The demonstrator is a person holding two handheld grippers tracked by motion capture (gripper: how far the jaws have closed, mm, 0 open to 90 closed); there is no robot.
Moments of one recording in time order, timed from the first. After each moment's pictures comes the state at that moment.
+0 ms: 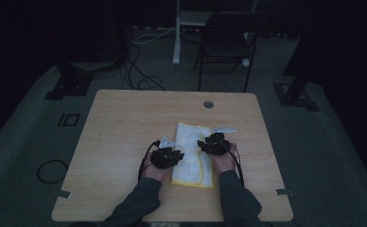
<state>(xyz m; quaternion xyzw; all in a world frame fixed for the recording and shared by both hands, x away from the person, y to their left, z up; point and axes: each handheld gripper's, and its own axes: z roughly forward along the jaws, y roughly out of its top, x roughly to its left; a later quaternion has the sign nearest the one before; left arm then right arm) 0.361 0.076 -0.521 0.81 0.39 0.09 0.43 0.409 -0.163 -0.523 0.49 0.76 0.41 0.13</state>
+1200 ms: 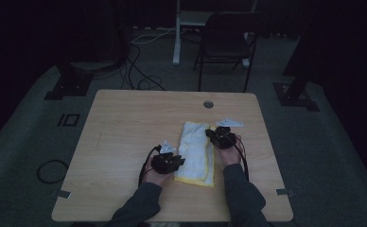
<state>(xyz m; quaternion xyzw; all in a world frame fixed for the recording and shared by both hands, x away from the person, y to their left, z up) 0.349 0.071 -0.534 0.82 0.38 0.08 0.42 0.416 -0.179 -0.494 0.46 0.76 0.43 0.19</state>
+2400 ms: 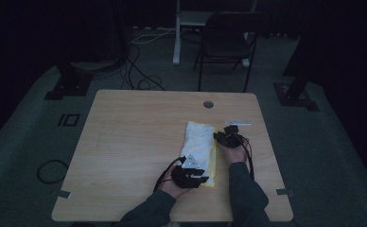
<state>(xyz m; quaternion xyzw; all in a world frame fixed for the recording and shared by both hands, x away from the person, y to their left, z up) 0.310 0.007 -0.526 0.87 0.24 0.02 0.44 0.439 -0.213 -0.524 0.54 0.73 0.39 0.15</state>
